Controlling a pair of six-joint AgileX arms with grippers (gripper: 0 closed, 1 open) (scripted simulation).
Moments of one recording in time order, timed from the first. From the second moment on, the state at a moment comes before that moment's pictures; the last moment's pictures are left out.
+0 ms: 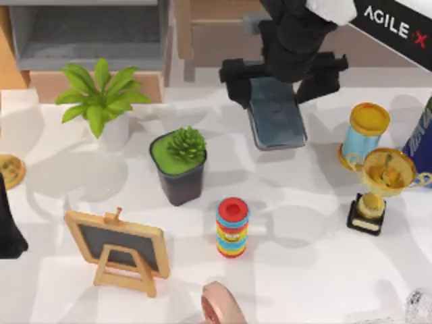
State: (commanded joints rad) left arm 0.00 0.00 0.00 0.00 0.00 0.00; right arm 0.49 2.36 2.19 -1.15 0.01 0.34
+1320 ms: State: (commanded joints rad) left arm 0.00 0.00 0.00 0.00 0.00 0.00; right arm -0.50 1.63 1.26 -0.22 -0.27 -0.18
